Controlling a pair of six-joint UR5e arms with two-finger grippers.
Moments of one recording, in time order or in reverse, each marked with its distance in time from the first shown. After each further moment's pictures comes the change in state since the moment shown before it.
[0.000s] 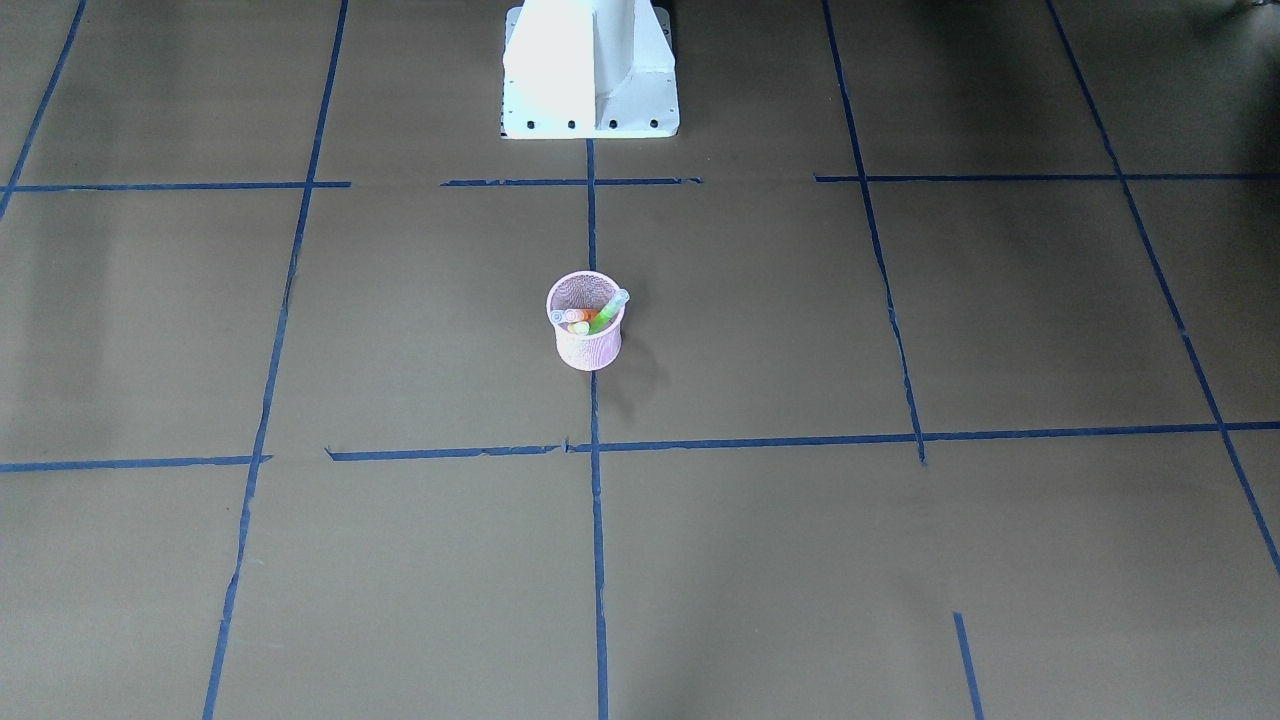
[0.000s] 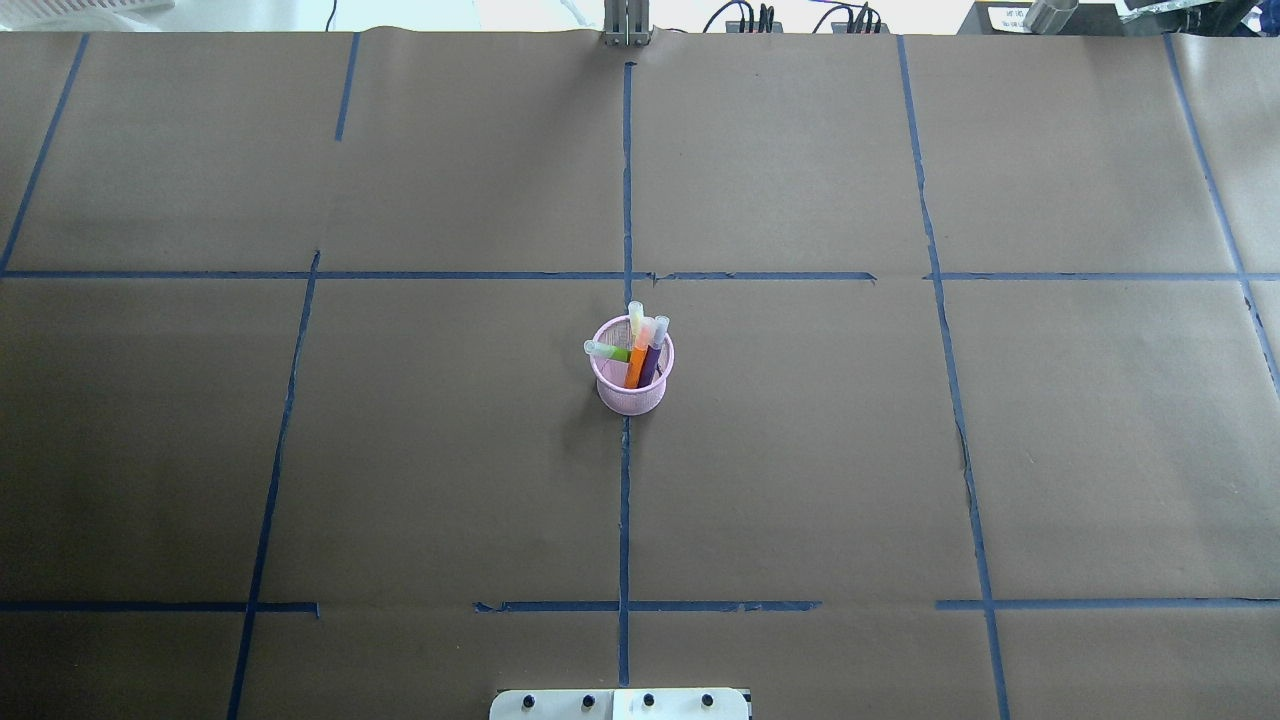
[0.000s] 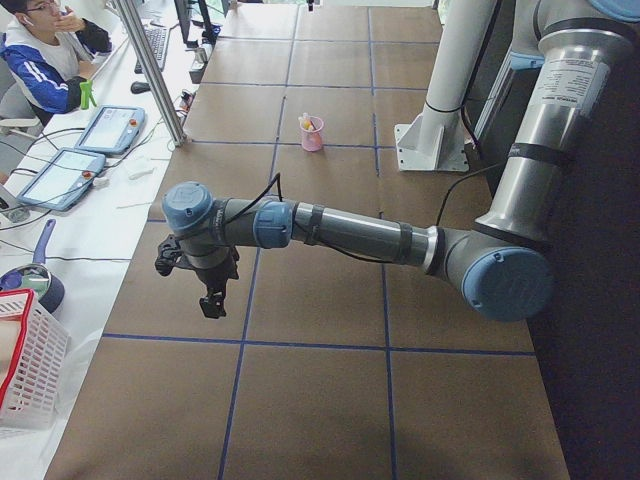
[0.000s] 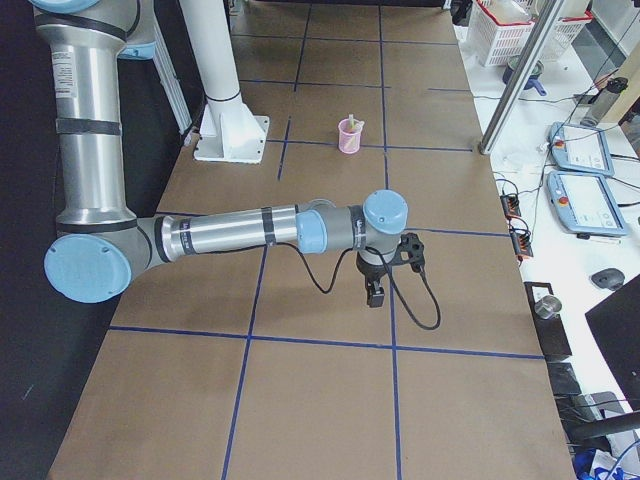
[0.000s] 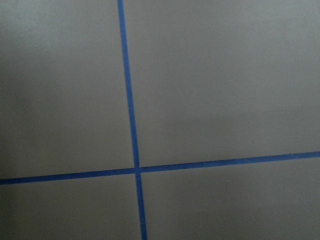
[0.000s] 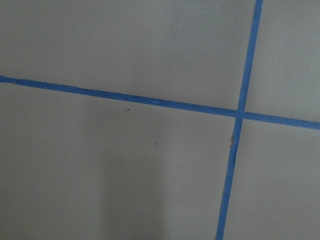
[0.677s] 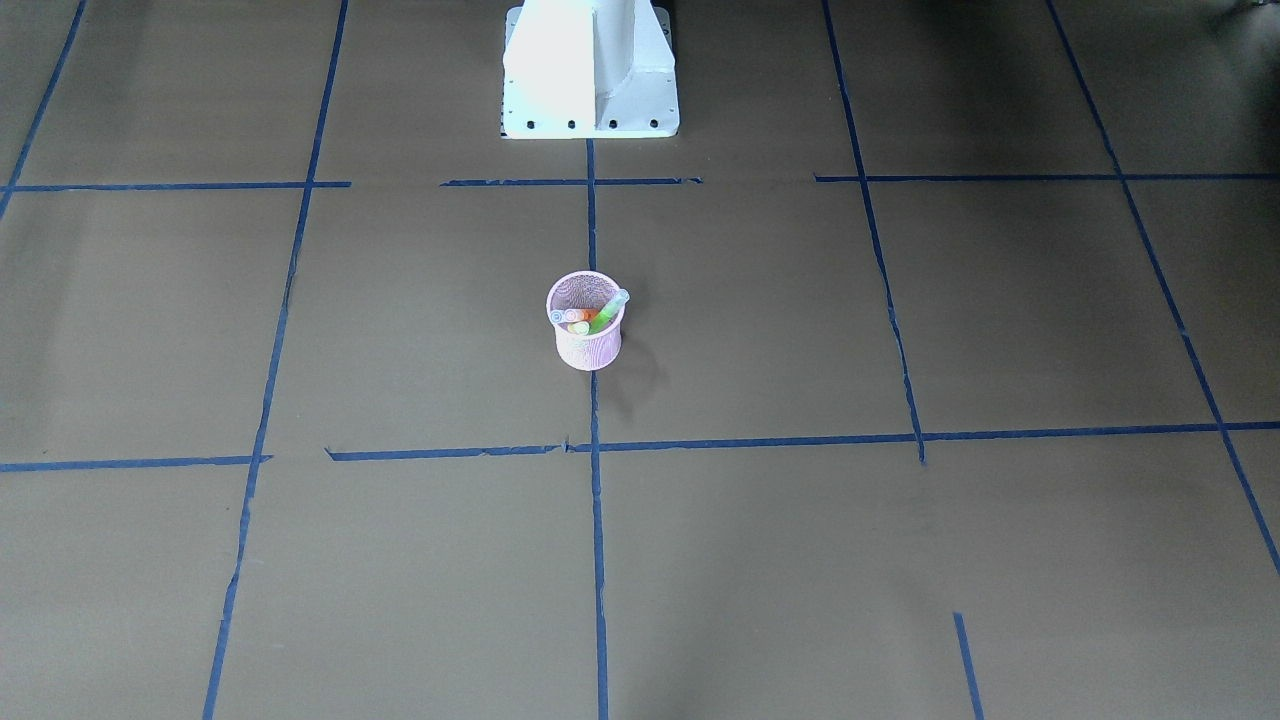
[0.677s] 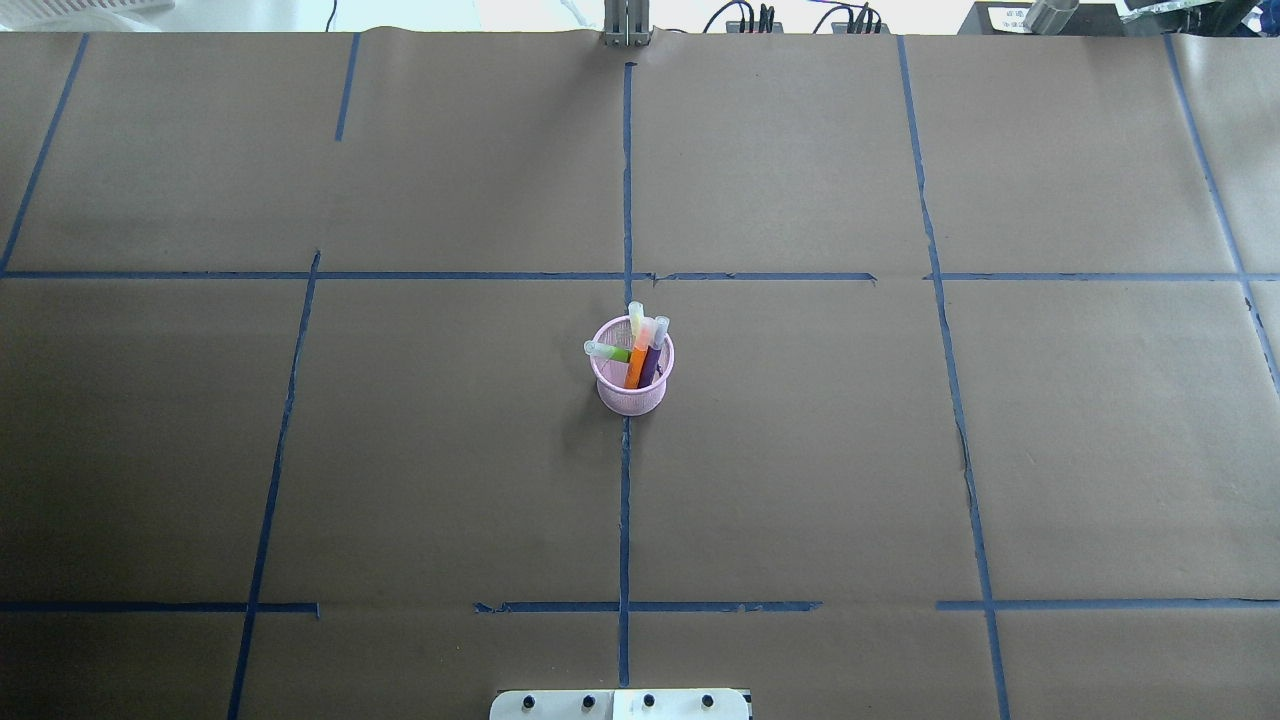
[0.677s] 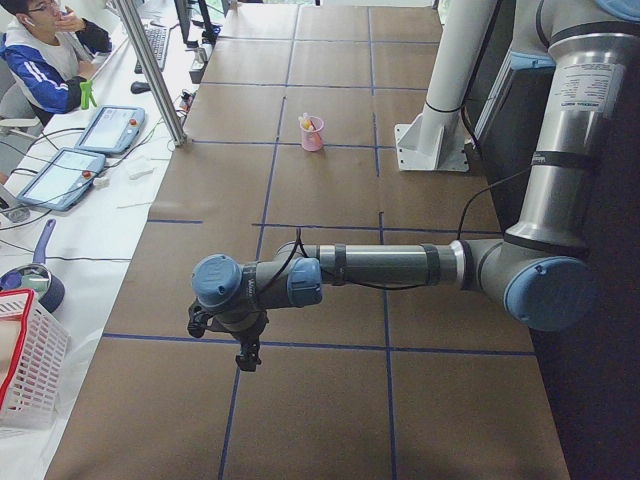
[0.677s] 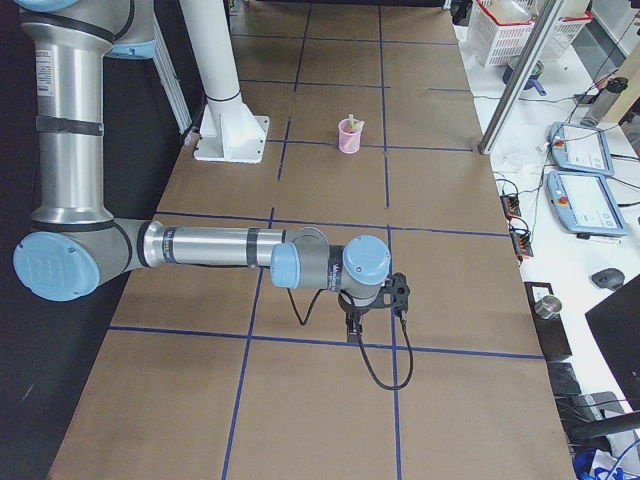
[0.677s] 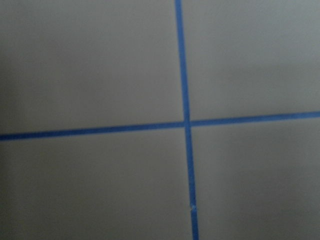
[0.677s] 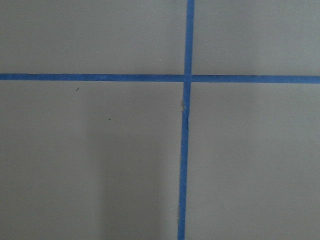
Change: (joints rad) left arm -0.025 0.124 0.034 -0.051 -0.032 0.039; right arm 0.108 -0.073 -0.047 0.008 0.017 -0.035
